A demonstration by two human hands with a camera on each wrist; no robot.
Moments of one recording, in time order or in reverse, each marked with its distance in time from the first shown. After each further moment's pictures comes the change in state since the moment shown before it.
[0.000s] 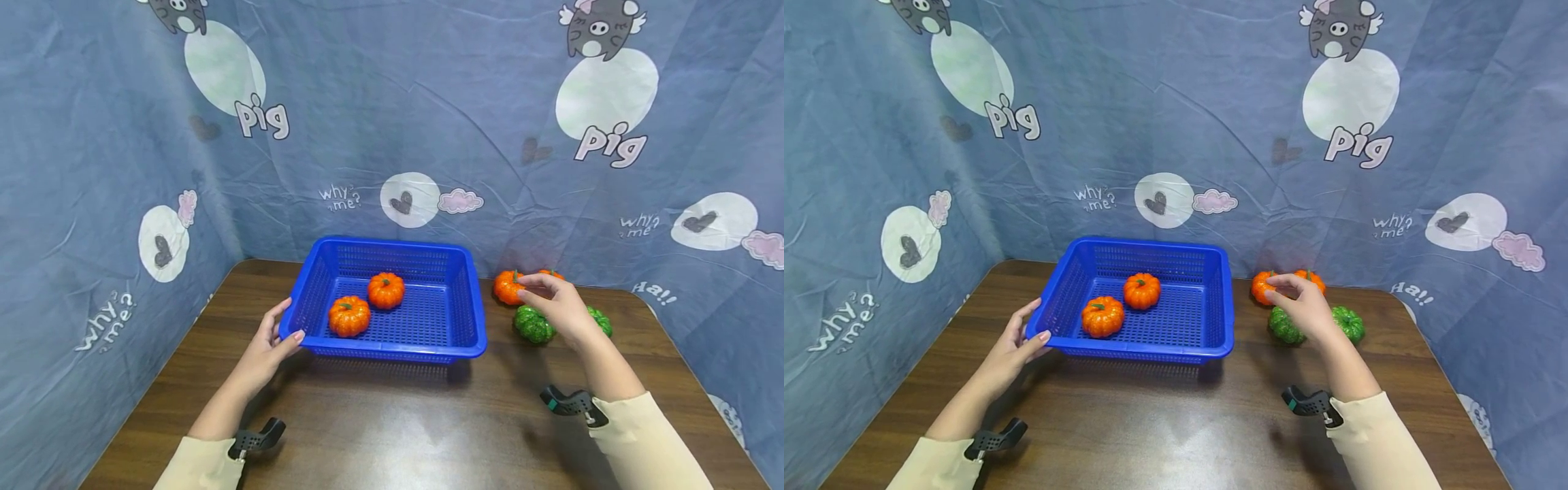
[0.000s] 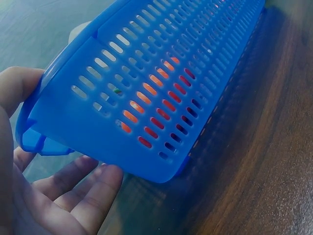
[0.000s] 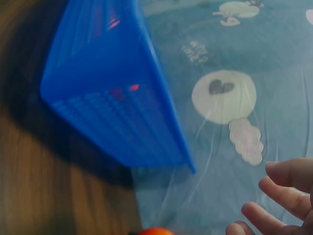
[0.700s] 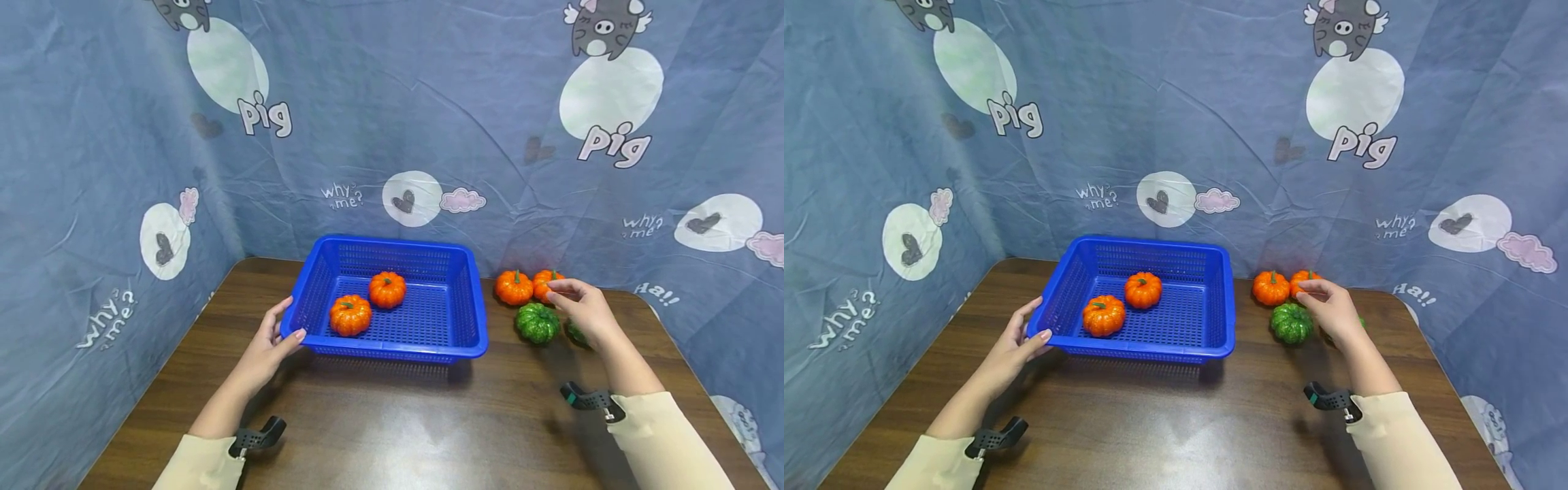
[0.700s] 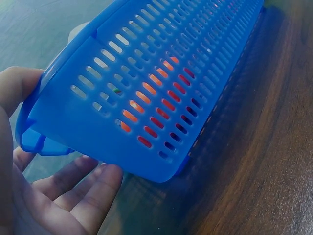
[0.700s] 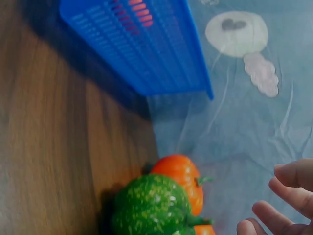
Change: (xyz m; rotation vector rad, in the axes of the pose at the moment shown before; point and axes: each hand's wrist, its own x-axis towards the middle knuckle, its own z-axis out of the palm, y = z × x) left_hand 0.000 0.000 0.000 -0.007 -0.003 -0.006; right_hand 0.004 0.043 -0.029 -0.054 0.094 0.074
